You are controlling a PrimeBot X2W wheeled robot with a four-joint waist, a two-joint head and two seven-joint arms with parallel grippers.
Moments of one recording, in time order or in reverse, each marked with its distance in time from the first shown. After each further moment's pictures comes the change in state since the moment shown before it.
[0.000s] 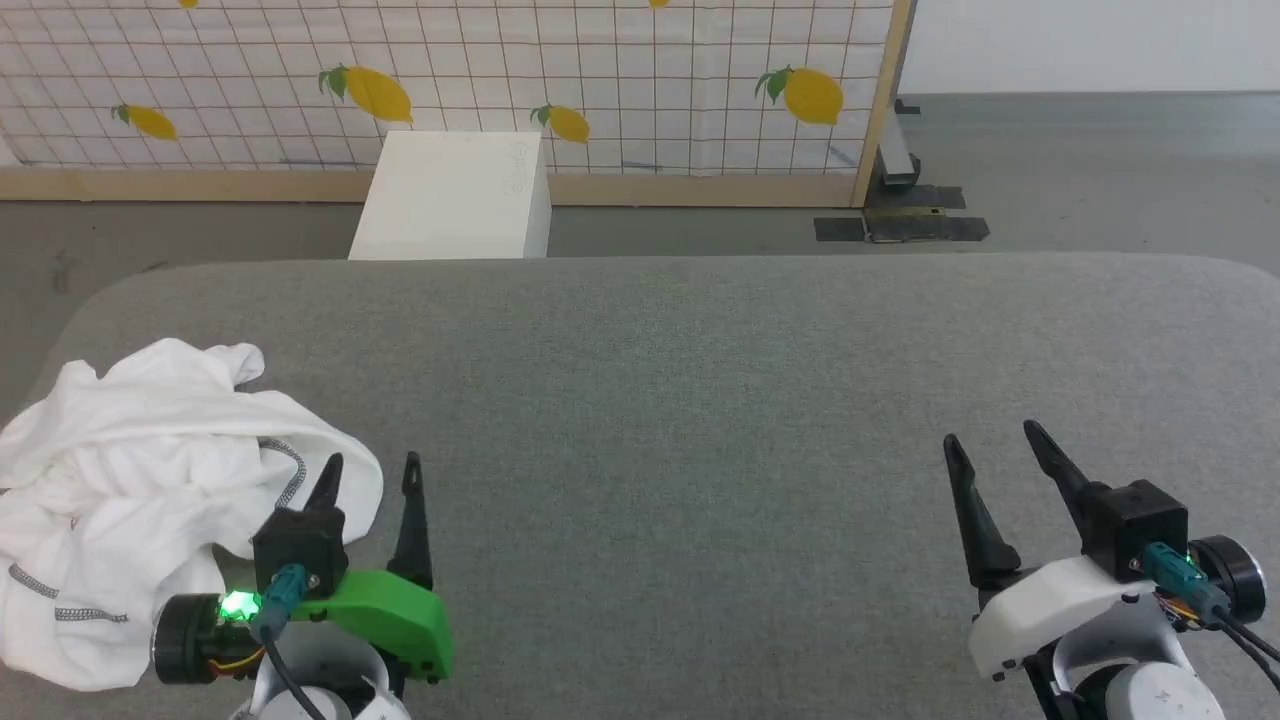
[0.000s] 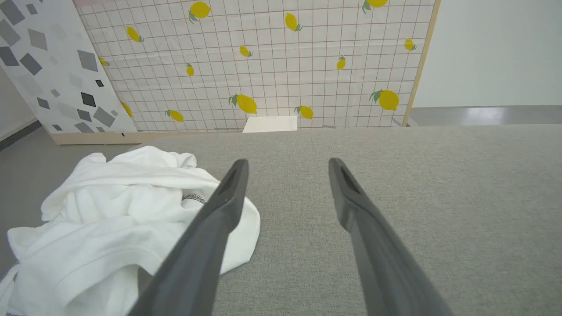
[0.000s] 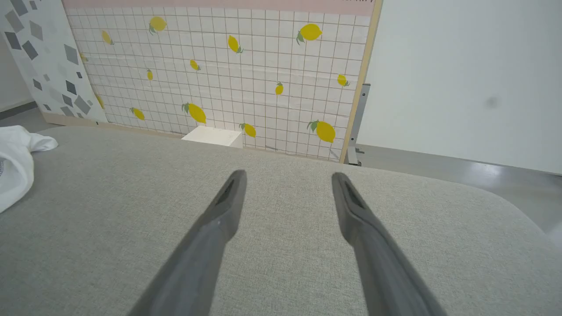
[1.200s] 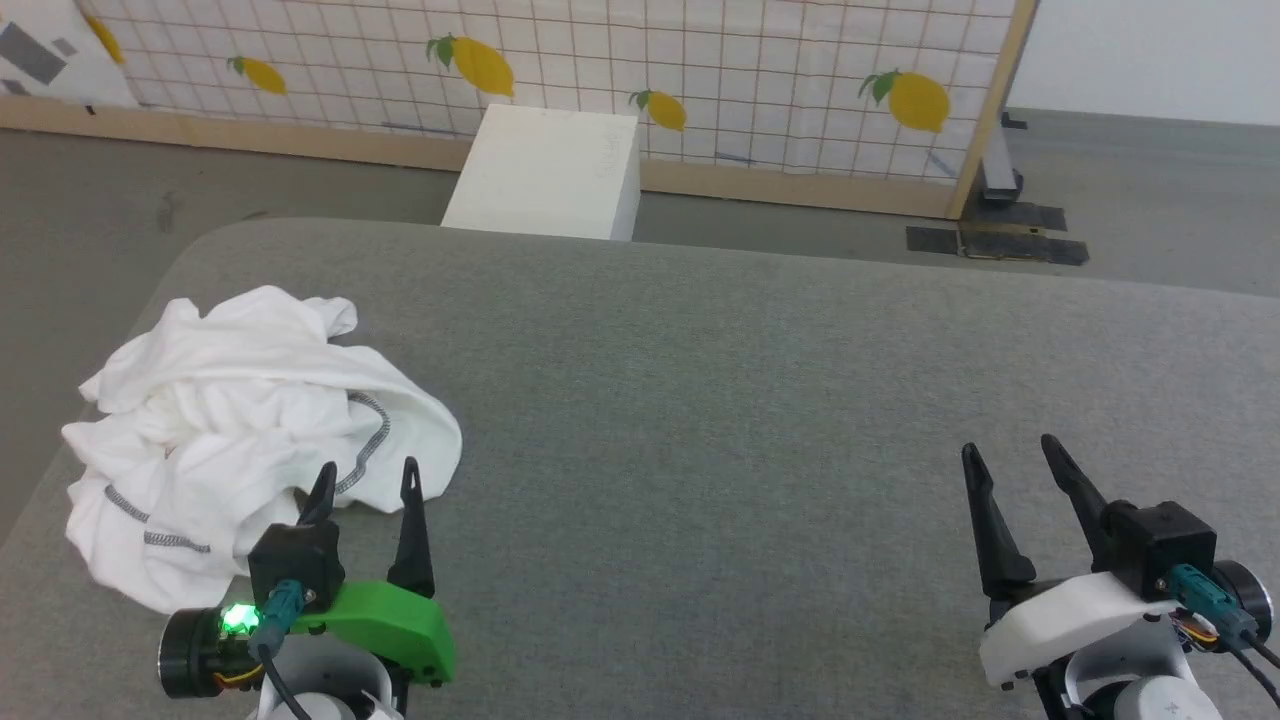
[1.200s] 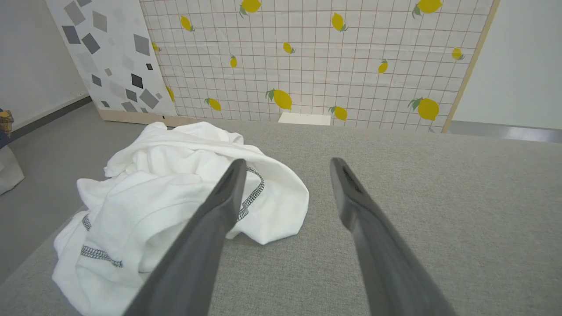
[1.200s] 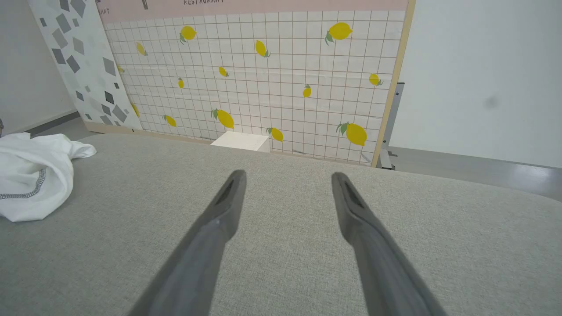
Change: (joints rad) left arm 0.000 0.000 -0.007 0.048 -0.036 0.034 -0.072; right arm 0.014 0.000 -0.023 0.044 0.062 0.000 -0.072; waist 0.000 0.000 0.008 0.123
